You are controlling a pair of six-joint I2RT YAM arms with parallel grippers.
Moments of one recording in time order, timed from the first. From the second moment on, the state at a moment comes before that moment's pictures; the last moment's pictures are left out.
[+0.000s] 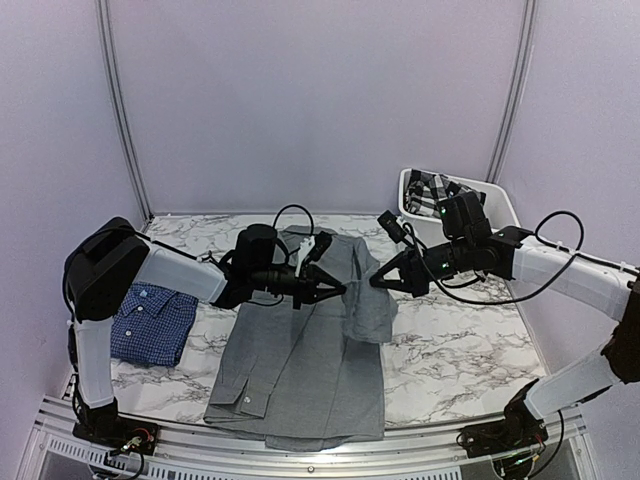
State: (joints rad) left arm -0.78 2.03 1.16 0.61 0.78 -0.07; right arm 0.55 1.34 1.02 -0.39 -0.77 -0.09
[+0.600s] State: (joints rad) left arm -0.69 1.64 1.09 0.43 0.62 -0.36; right arm 0.55 1.32 0.94 -0.24 -0.38 0.13
